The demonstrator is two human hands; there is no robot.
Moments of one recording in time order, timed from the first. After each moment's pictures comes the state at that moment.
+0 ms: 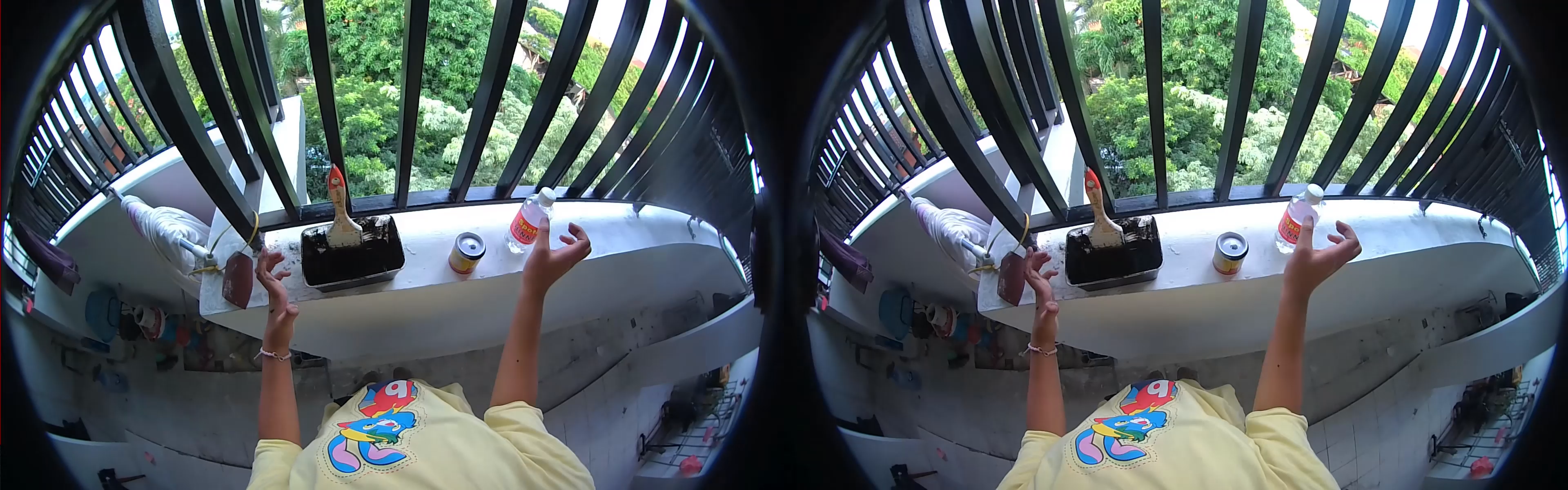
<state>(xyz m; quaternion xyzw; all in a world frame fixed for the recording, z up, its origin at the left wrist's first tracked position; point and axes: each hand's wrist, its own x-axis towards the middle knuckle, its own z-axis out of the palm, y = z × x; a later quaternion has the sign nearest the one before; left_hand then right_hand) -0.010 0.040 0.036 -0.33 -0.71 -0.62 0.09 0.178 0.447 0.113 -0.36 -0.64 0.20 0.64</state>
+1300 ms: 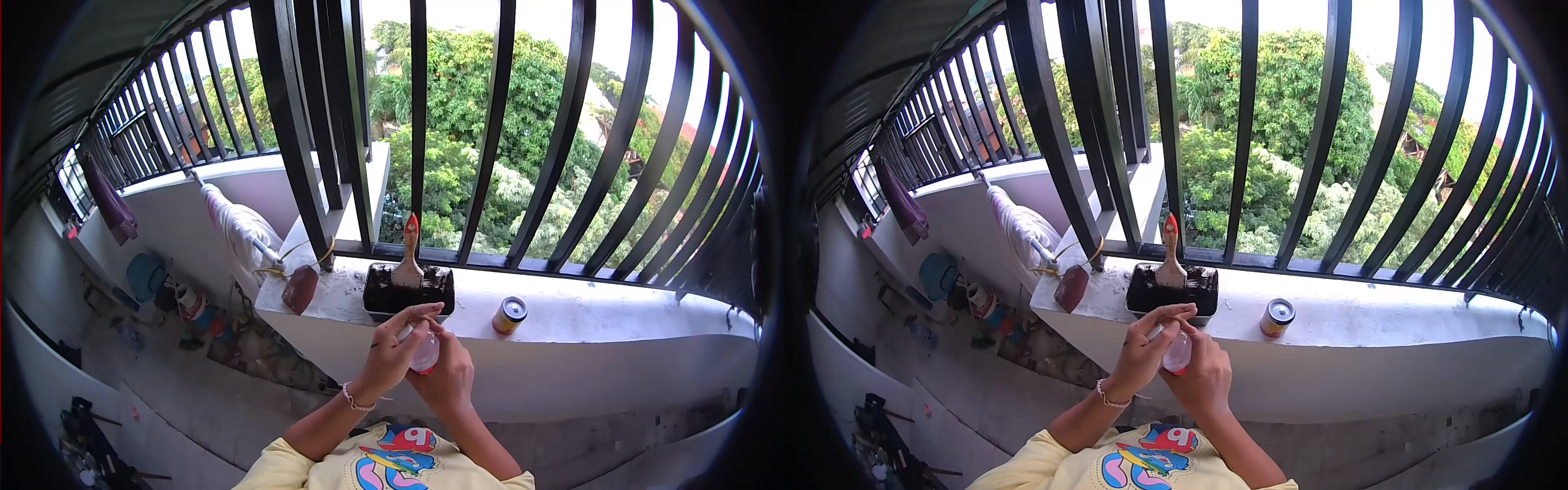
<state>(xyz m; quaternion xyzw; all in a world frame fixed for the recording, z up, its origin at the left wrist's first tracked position) 0.104 0.128 0.140 -0.31 -0.60 -0.73 -0.12 0.180 0.239 0.116 -0.02 -0.89 0.33 0.32</state>
